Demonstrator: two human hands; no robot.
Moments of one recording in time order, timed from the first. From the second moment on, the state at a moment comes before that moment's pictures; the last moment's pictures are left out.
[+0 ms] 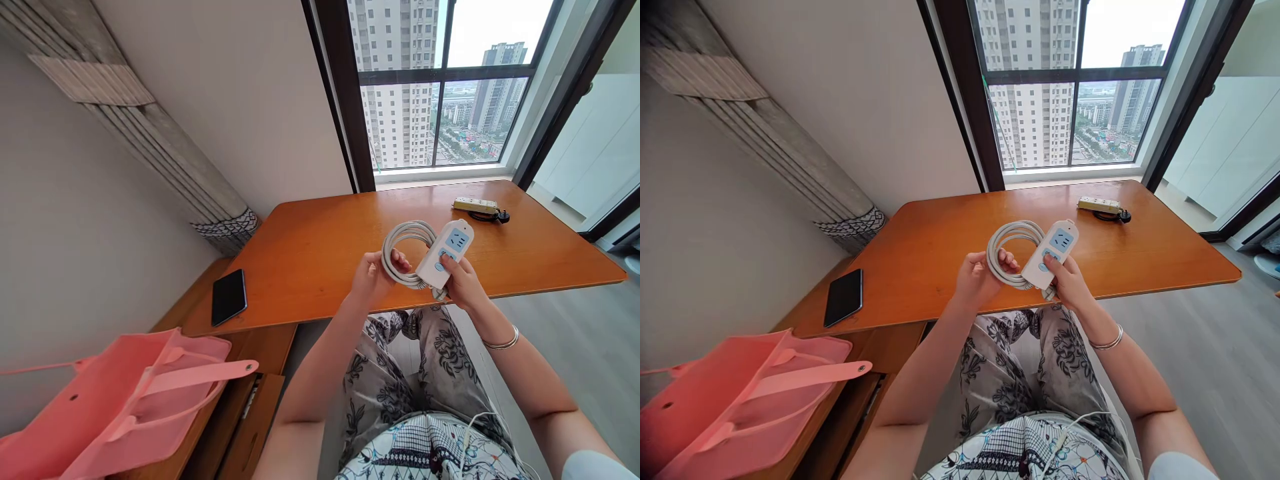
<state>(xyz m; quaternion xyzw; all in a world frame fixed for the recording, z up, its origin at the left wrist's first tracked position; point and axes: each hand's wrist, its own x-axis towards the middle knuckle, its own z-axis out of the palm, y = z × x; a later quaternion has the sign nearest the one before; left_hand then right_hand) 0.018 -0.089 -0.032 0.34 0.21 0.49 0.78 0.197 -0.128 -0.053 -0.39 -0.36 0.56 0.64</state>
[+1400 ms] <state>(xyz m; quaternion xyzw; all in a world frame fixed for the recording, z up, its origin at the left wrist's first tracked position) 0.020 -0.082 -0.036 0.70 0.36 0.29 0.55 0.228 -0.134 -0.060 -0.41 -0.53 0.57 0.48</state>
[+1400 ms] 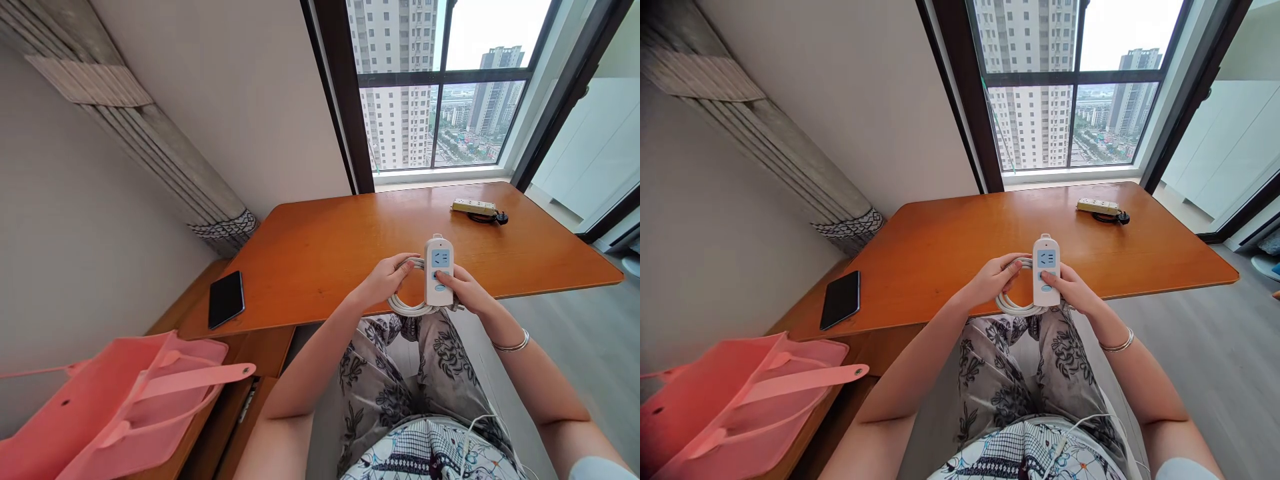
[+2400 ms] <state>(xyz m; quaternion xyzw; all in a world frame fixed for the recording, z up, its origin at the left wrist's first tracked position) 0.032 -0.087 -0.046 0.36 0.31 0.26 0.84 0.233 -0.137 -0.063 -0.43 -0.57 0.52 0.47</state>
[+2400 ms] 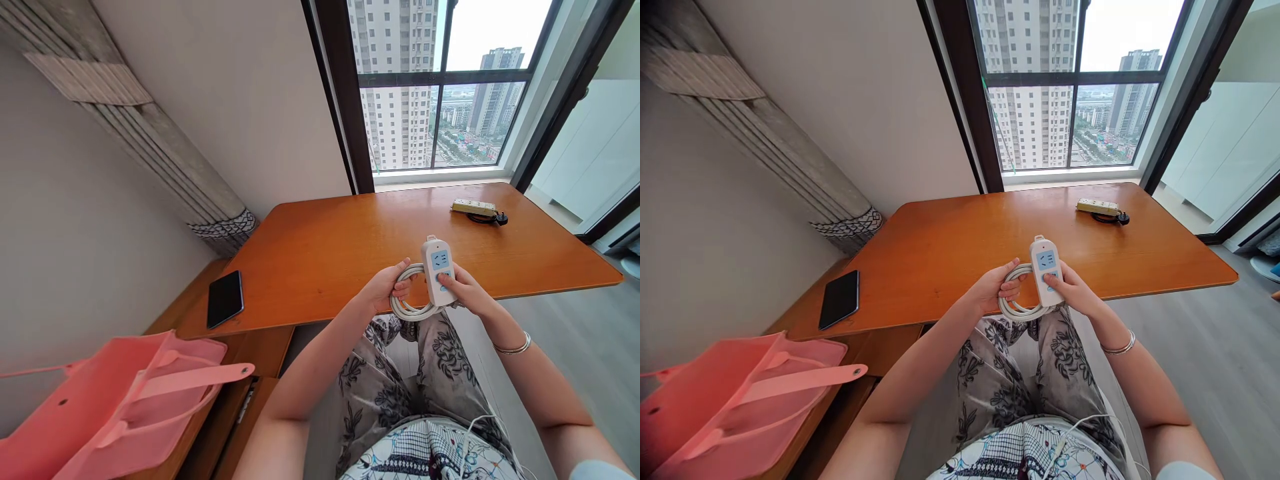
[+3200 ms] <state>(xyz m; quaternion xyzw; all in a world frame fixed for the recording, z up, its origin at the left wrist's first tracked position) 0.038 -0.099 -0.064 0.30 0.32 0.34 0.83 0.236 -0.132 -0.072 -0.46 -0.55 0.46 0.53</state>
